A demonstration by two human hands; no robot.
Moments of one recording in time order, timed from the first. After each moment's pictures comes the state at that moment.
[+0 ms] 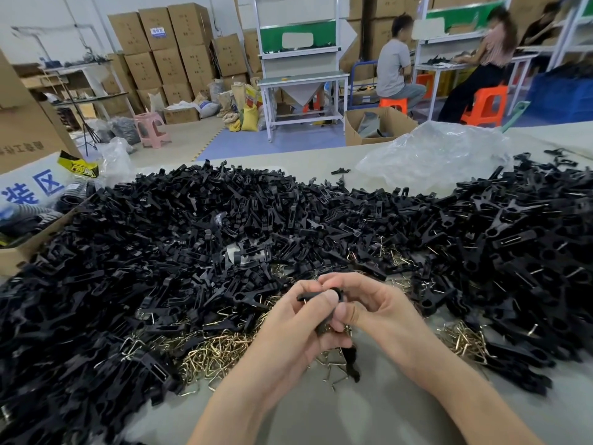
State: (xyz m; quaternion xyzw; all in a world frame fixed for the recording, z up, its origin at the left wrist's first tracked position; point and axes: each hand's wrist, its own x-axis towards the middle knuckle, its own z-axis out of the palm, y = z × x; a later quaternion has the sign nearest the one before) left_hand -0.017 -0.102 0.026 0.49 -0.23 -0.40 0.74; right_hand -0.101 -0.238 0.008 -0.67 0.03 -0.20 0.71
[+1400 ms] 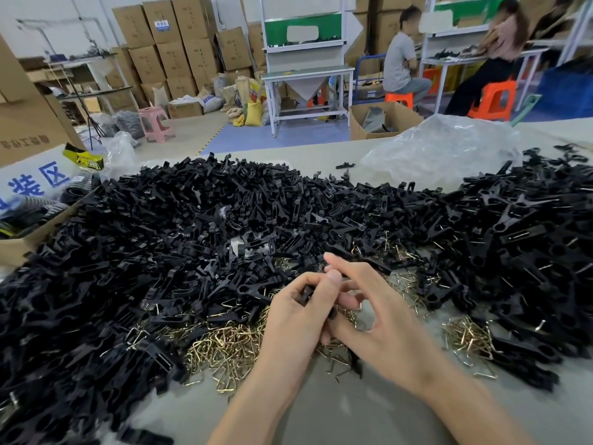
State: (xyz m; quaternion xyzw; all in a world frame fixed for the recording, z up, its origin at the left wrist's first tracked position) left_hand -0.022 -0.107 0.015 0.59 -0.27 -0.25 0.72; right_hand -0.106 -0.230 -0.004 -0.85 0.01 -0.29 0.44
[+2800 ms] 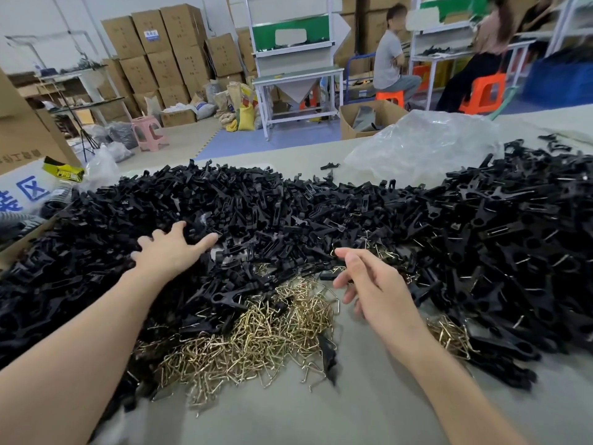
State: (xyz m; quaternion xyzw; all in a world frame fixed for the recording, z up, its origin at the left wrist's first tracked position) left_hand 0.207 -0.076 0.029 0.99 -0.11 -0.01 0.06; right_hand -0.088 -0.273 -0.018 -0.74 0.19 -0.27 0.59
